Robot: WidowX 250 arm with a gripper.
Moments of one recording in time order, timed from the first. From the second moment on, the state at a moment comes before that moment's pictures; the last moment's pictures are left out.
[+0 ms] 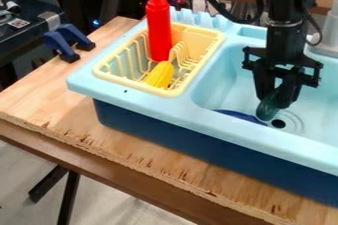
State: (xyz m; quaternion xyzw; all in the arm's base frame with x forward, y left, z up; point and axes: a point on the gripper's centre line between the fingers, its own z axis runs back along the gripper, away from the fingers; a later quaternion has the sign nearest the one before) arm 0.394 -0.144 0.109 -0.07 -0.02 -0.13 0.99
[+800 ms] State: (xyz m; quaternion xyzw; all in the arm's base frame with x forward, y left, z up) arm 0.402 -0.140 0.107 -0.06 -0.05 -0.14 0.99
